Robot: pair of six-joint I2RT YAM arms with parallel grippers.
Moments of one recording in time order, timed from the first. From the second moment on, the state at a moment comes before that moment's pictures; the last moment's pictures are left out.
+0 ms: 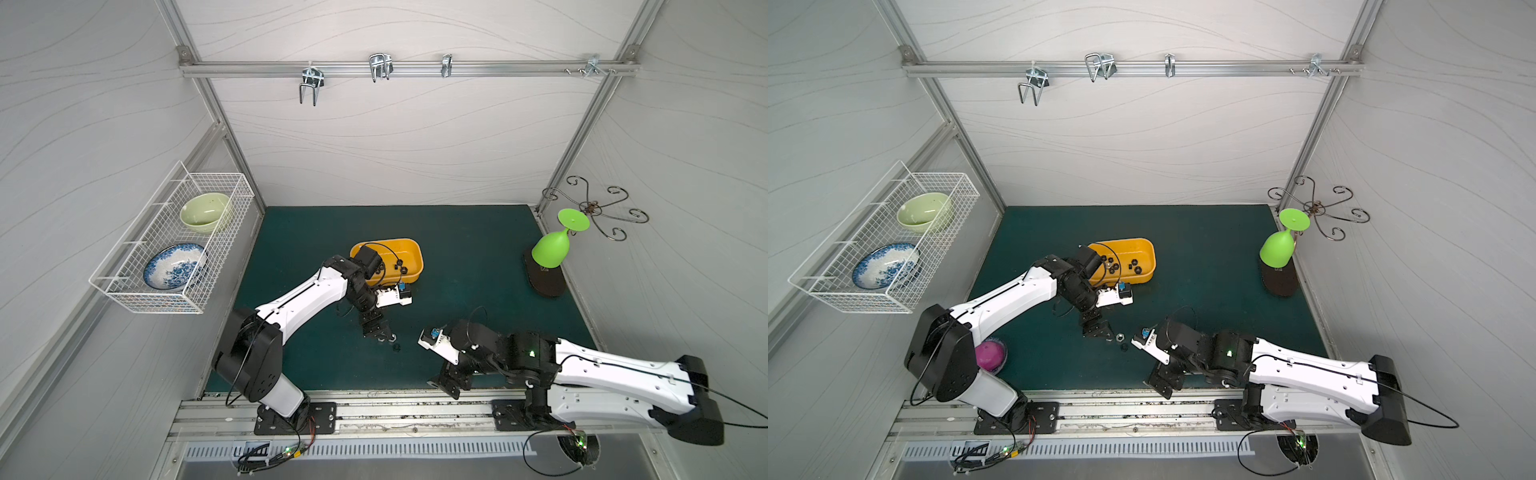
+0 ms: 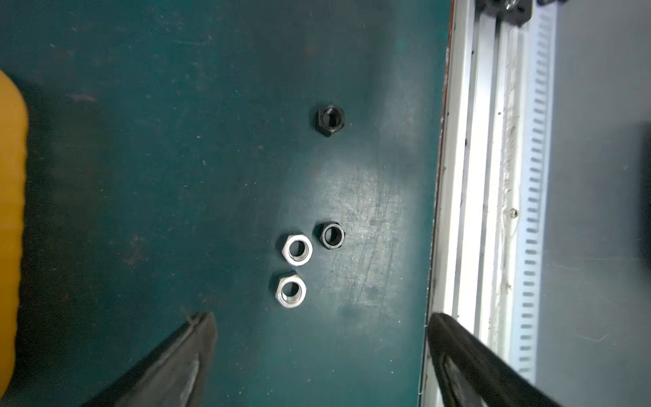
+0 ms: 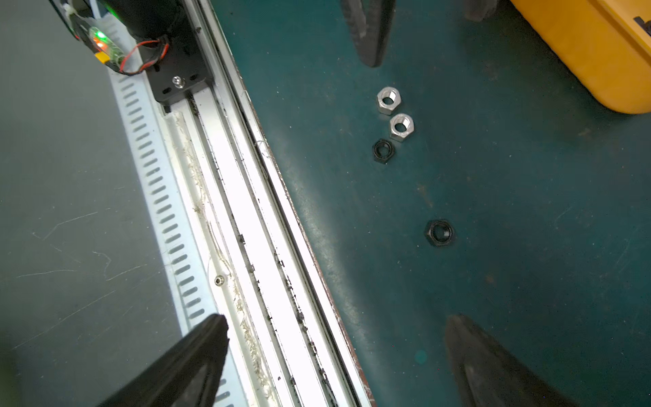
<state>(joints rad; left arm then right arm) -0.56 1.57 1.14 -1.00 0.51 0.81 1.34 0.97 0.79 -0.74 0.03 0.12</state>
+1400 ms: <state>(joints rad) -0.59 1.71 0.95 -0.69 0.35 1.13 1.40 1.09 0.67 -0.49 0.30 0.22</state>
